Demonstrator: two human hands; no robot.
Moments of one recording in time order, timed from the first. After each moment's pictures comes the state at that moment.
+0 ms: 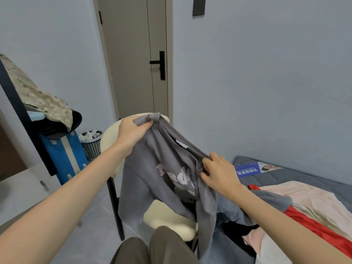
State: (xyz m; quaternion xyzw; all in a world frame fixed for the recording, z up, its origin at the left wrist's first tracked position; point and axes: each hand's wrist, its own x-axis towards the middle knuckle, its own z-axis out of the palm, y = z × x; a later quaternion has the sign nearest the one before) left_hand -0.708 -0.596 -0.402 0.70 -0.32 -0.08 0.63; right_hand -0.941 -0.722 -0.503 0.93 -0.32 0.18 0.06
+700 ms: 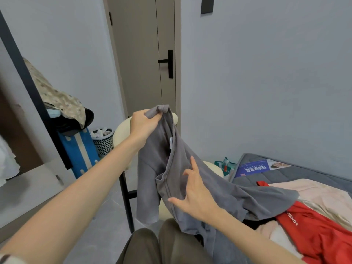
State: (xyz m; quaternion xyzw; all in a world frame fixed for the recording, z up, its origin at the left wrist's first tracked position) left_hand -0.718 -0.590 -0.393 0.70 -0.30 -0.06 0.64; right_hand -0.913 -0.625 -0.549 0.94 -0.21 0.20 -0.18
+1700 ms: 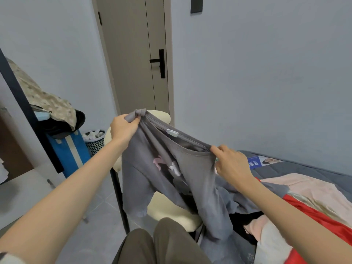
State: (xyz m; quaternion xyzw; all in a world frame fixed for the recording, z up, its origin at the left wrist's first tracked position) left_hand -0.689 -0.585 -0.409 0.76 -0.25 0.00 0.60; right_hand -0.969 -0.715 -0.490 0.91 -0.35 0.20 0.11
